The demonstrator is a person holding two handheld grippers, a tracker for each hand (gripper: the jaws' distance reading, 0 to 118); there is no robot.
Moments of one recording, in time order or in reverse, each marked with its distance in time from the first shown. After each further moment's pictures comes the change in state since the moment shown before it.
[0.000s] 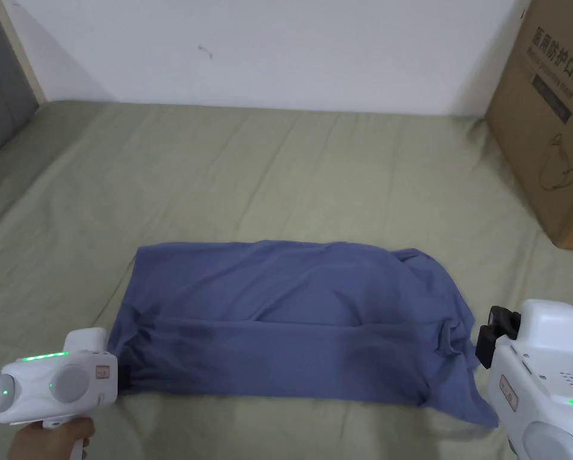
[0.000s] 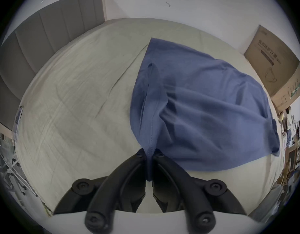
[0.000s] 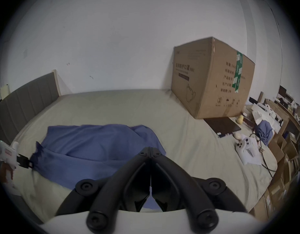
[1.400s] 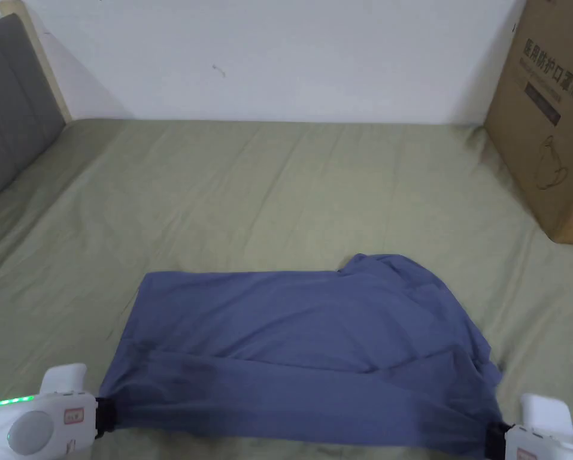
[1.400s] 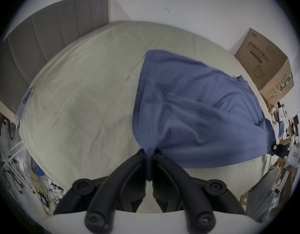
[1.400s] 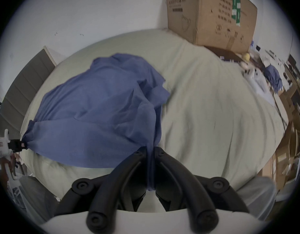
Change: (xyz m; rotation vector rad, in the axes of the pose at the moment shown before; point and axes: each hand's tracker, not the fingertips) left arm -0.055 -0.086 0.067 -0.002 -0.032 -0.003; right arm 0.041 -0.130 0.024 -0.496 0.090 -0.120
